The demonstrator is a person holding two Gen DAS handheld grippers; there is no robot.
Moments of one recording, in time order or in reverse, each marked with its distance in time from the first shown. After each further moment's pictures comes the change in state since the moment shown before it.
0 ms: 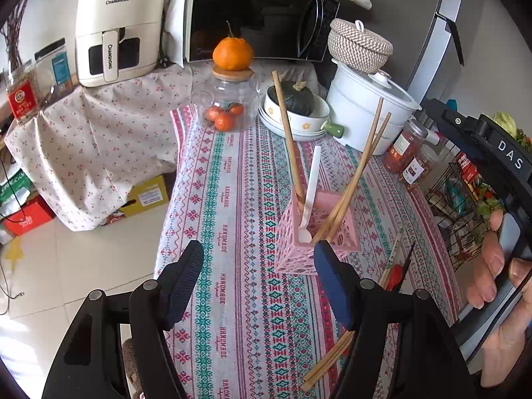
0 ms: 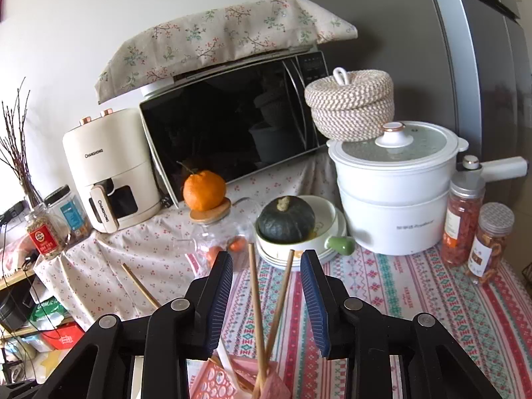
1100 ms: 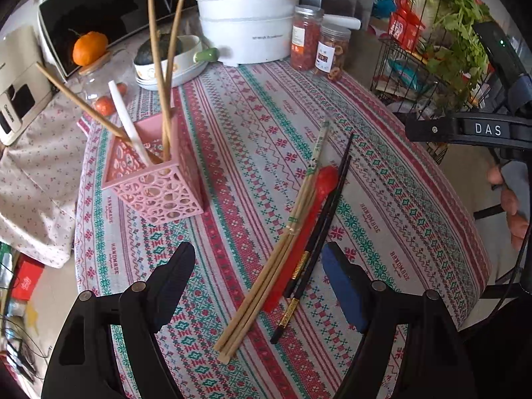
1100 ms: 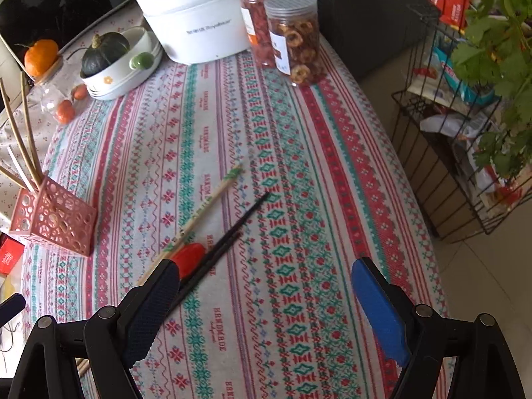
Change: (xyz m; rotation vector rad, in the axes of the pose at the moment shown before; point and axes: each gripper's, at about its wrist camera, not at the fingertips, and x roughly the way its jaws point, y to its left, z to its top) left arm 0.041 -0.160 -0.076 0.417 0.203 -0.048; right arm -0.041 -0.188 -0.085 0.164 0.607 -0.293
